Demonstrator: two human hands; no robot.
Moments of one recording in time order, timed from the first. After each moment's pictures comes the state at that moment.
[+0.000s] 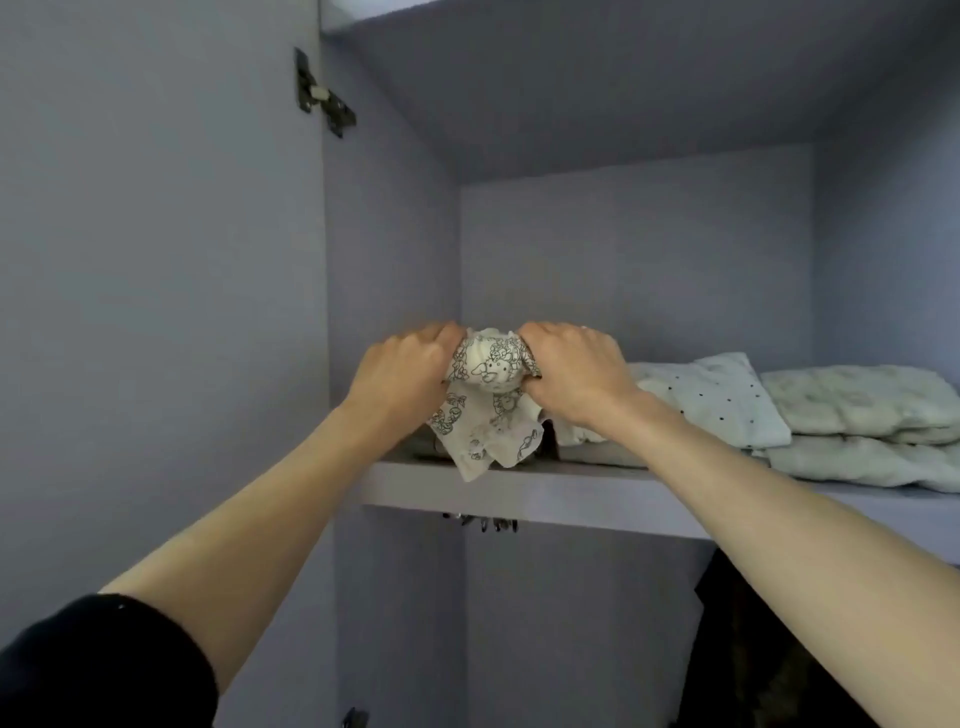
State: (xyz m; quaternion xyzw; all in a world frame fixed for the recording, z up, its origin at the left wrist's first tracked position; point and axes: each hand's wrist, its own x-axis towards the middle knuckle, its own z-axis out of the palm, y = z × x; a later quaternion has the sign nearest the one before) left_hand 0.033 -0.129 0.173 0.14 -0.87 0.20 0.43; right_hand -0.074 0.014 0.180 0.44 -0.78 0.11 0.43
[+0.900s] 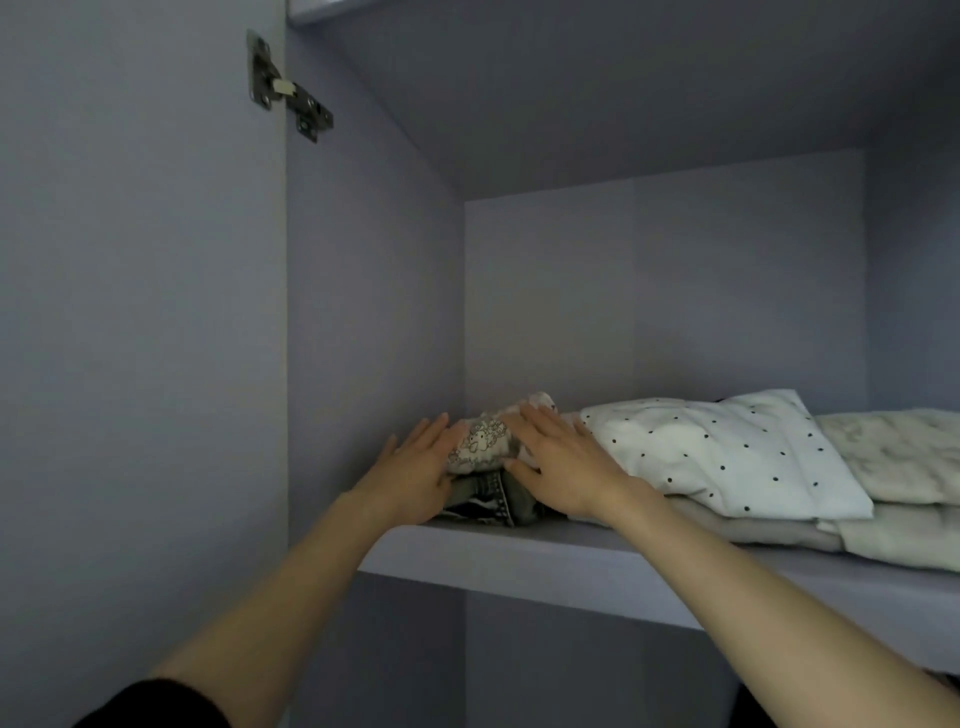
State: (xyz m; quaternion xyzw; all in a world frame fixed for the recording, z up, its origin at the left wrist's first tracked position) left_hand -0.087 -0.227 0.141 0.16 -0.96 0.04 0.23; right_hand -0.206 -0.062 0.156 0.53 -0.81 0.12 0.23
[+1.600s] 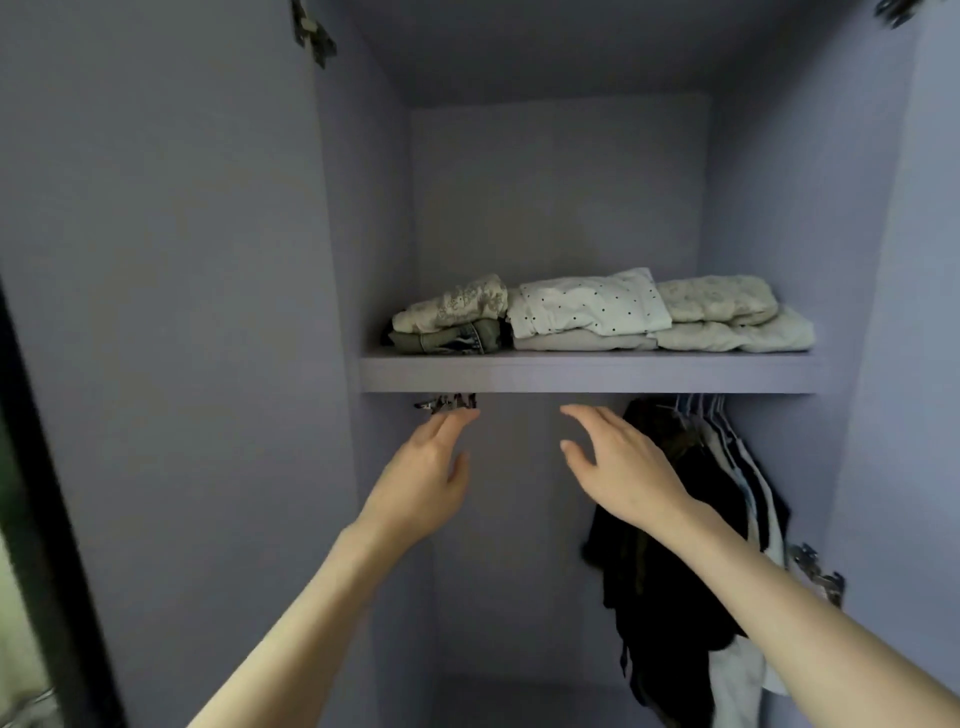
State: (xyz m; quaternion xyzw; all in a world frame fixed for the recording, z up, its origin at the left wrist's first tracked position) left_hand 0.149 -0.067 0.031 -0.01 -0.92 -0.16 0.35; right_hand 0.049 0.126 0.041 0.36 -0.87 0.25 0.22
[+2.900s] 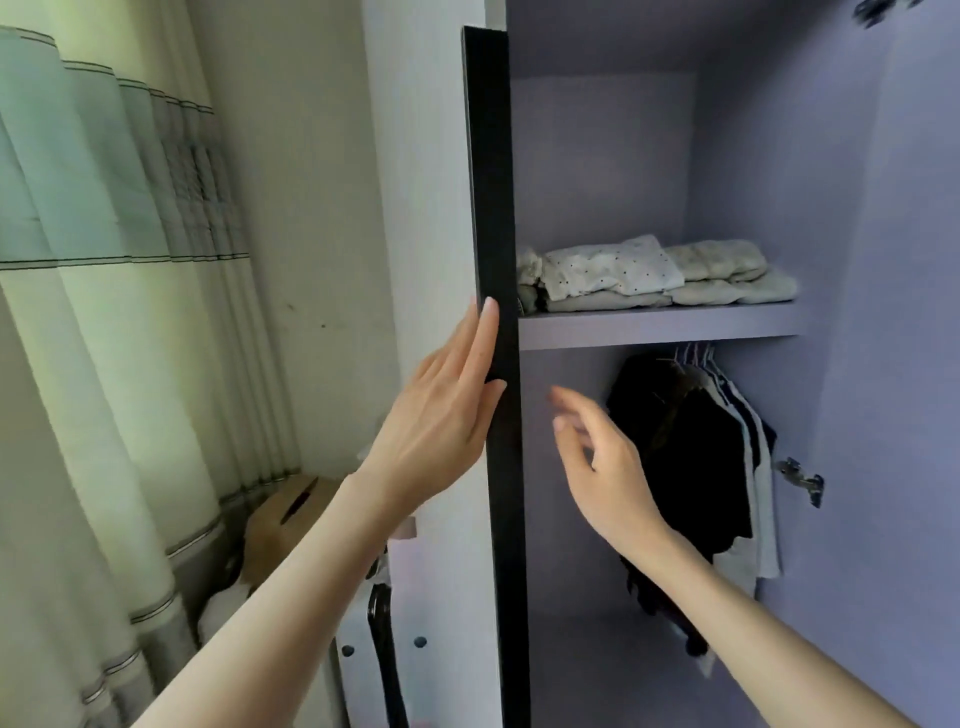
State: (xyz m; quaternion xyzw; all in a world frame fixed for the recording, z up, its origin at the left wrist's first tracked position) left_hand 0.312 -0.127 0.061 -0.17 -0.88 -0.03 0.44; right_hand 0.241 0.033 -0.002 0.35 -0.73 0.54 0.21
